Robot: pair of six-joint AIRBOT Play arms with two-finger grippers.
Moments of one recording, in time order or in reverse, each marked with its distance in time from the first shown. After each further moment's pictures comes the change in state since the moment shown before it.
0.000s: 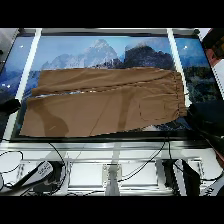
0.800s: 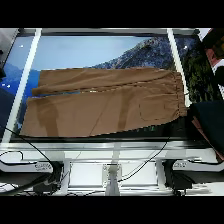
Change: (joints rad) left arm -0.099 -0.400 0.700 0.124 -0.152 -0.170; right arm 0.152 -0.730 1.134 -0.165 0.347 -0.172
